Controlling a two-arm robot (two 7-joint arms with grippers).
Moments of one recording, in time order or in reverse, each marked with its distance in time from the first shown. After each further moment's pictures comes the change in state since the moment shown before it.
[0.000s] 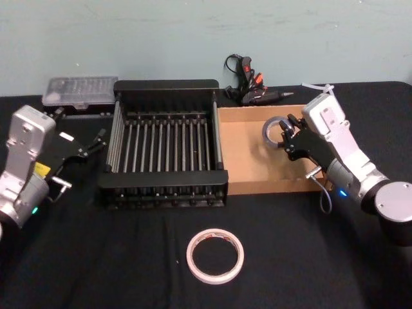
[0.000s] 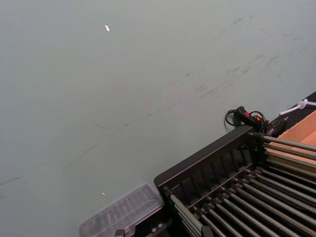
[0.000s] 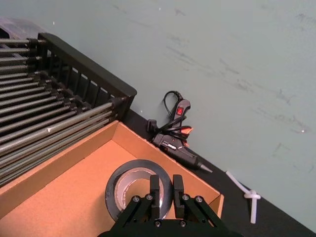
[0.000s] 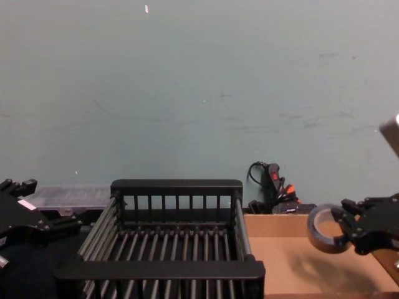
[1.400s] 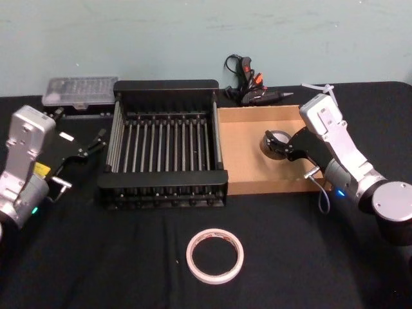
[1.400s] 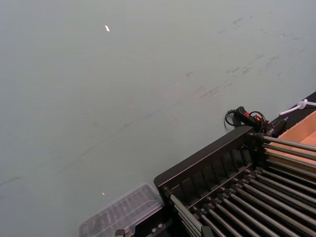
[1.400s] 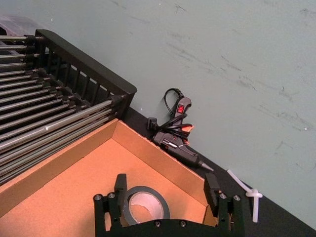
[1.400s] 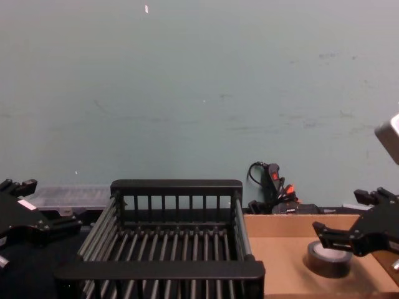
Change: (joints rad) left arm 0.000 0.000 0.000 0.000 0.000 0.000 0.000; right arm 0.009 -0.015 0.001 0.022 -0.011 0.000 -0.002
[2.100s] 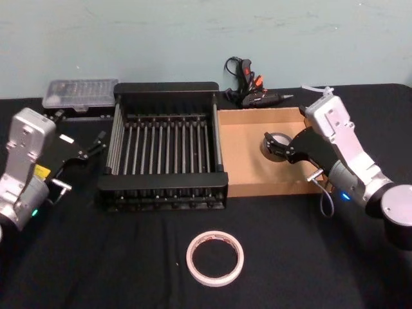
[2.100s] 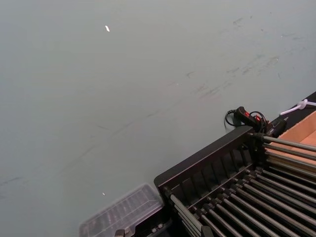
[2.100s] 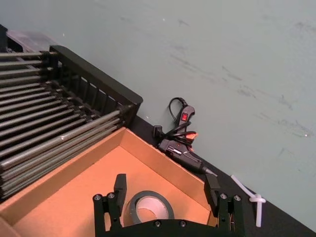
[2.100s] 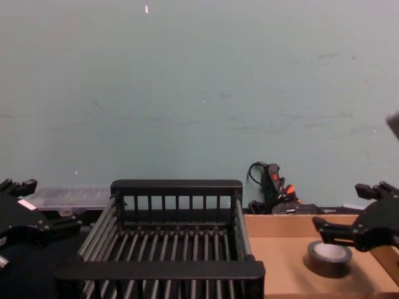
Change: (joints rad) left arm 0.000 0.000 0.000 0.000 0.000 0.000 0.000; right arm -0.041 0.002 0.037 -0.070 0.011 0.009 0.050
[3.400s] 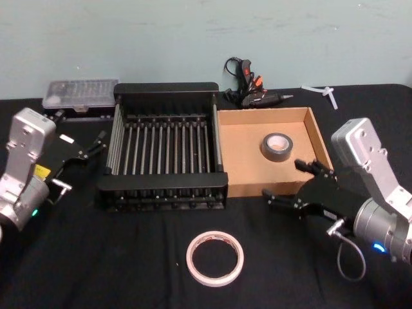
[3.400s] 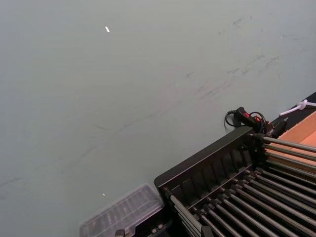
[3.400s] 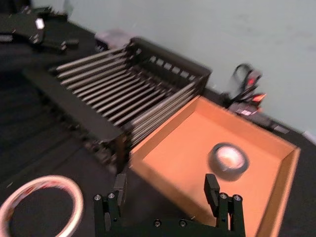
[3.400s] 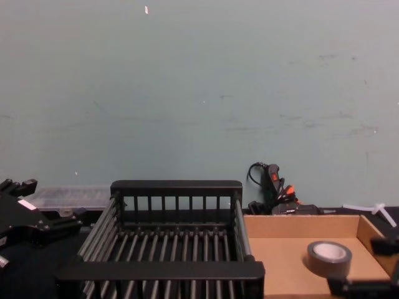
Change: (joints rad) left arm 0.000 0.000 0.000 0.000 0.000 0.000 0.000; right arm -0.292 0.150 0.071 -0.451 0.245 0.344 0.171
